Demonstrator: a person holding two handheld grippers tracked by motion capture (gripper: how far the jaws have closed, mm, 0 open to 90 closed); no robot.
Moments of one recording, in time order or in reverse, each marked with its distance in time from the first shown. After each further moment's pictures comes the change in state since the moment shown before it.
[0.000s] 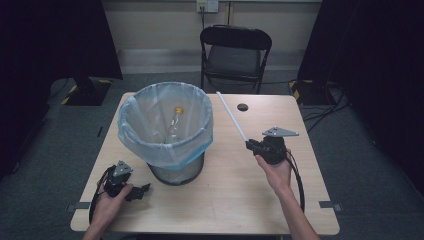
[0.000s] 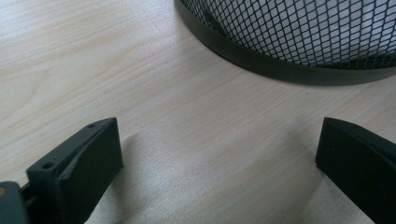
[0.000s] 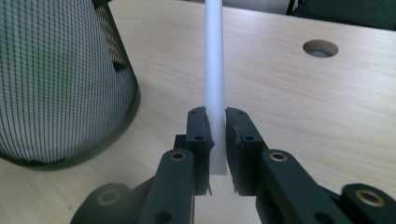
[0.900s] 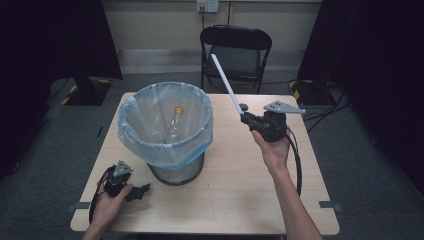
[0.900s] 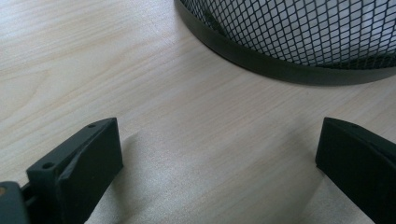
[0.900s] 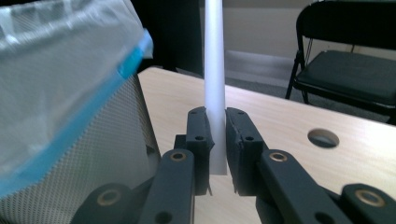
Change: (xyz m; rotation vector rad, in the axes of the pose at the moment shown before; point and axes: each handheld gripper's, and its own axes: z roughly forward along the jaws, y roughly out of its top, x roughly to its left) left arm 0.000 0.000 0.000 -0.001 0.000 0.000; right arm 0.020 0.078 -0.022 -0.198 0.046 -0.014
